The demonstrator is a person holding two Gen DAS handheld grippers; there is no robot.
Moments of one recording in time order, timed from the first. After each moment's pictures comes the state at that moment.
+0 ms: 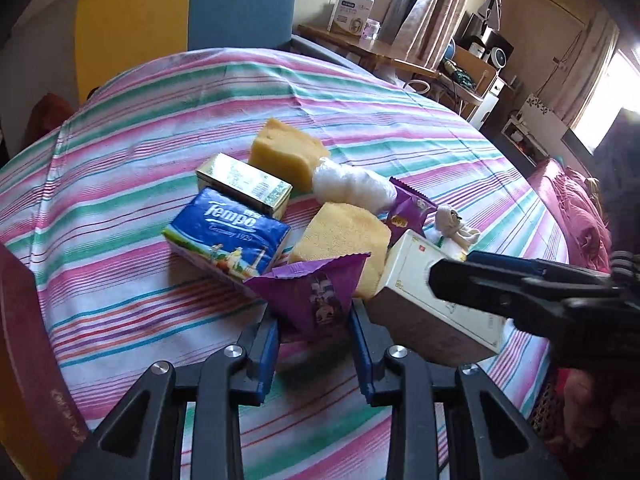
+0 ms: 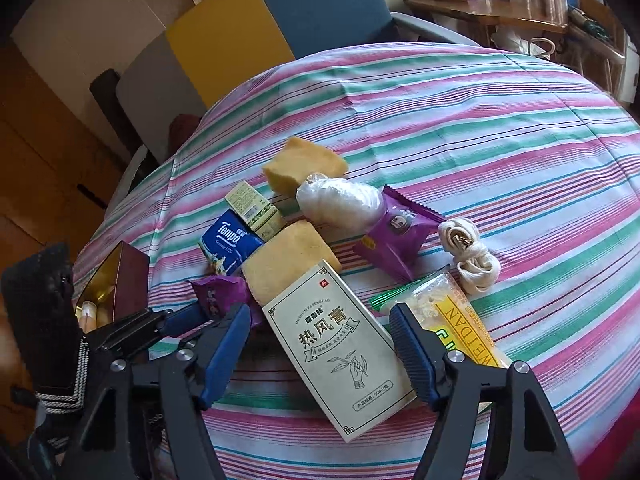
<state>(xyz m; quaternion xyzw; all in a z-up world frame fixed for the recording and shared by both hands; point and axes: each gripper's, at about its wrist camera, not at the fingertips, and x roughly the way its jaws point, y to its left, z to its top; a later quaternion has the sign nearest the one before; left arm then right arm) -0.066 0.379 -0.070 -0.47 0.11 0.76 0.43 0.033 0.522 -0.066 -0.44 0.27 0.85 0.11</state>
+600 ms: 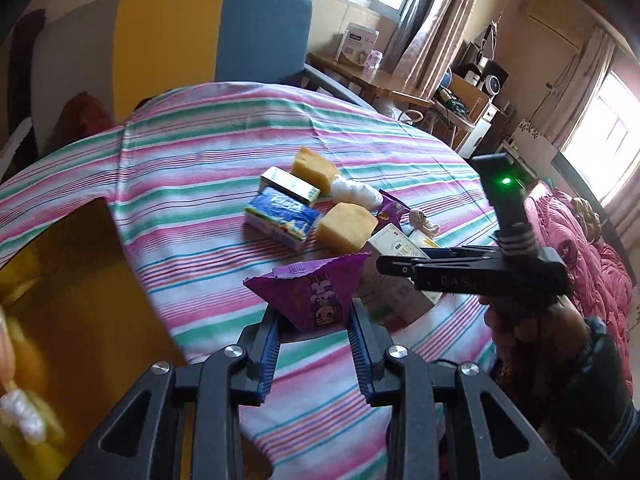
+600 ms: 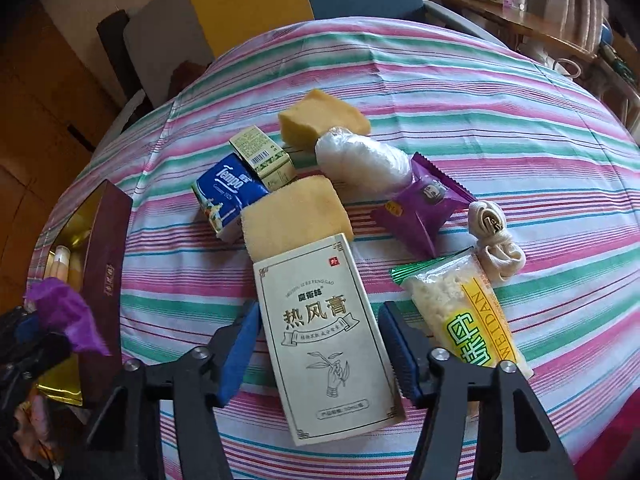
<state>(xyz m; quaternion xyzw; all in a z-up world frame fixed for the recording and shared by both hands) -0.037 0.262 -0.005 -0.45 0.07 0.78 0.43 0.018 0.496 -0.083 -0.50 0.19 0.84 0.10</state>
